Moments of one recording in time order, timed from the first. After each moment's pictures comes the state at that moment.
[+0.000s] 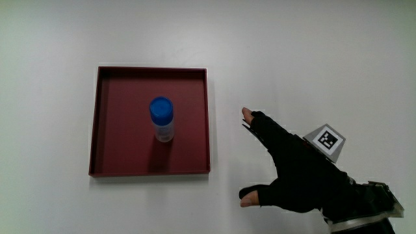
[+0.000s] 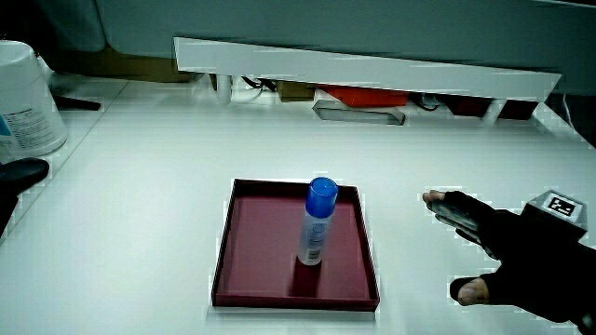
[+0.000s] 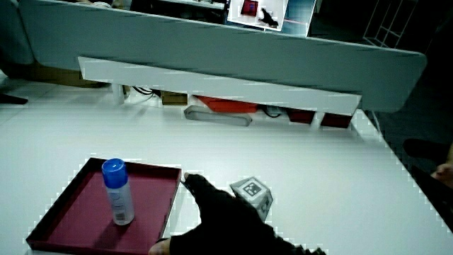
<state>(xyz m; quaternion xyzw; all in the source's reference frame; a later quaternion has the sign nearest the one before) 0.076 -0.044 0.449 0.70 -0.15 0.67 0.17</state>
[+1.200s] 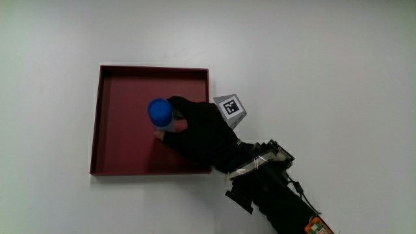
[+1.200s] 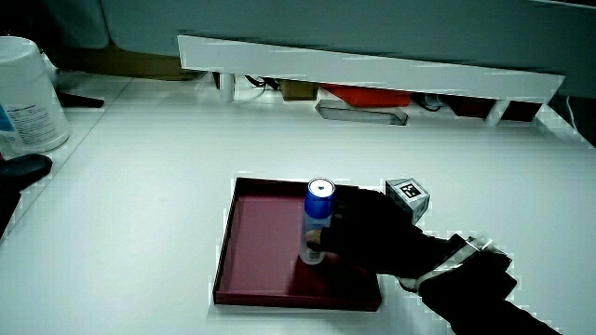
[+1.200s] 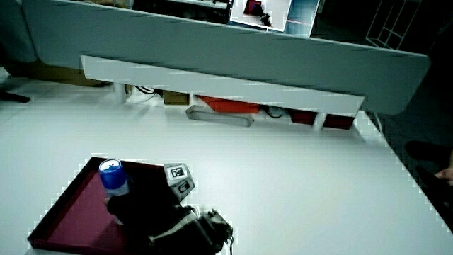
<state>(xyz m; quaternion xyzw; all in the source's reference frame) 0.048 -0.026 0.506 0.71 -0.13 0.63 0.28</state>
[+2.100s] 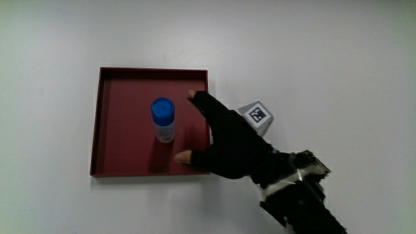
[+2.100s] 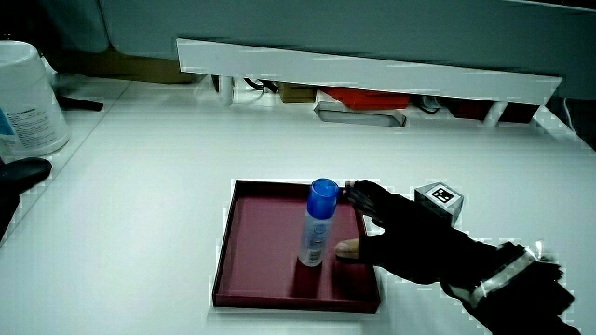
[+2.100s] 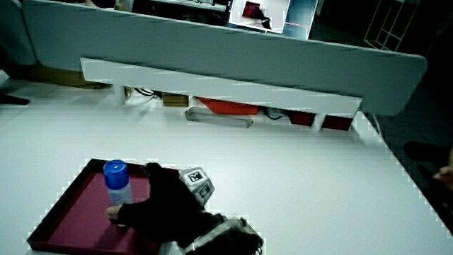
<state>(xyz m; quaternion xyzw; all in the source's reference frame) 0.113 -0.009 0.470 0.70 -0.18 0.55 0.42</state>
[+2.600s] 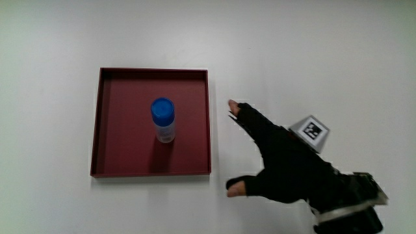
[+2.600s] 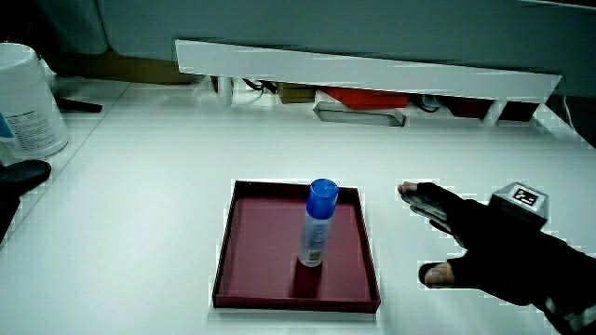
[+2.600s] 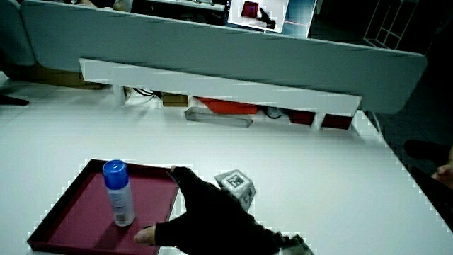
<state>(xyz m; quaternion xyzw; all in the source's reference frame) 0.176 0.016 0.435 0.69 -0.24 0.57 0.37</state>
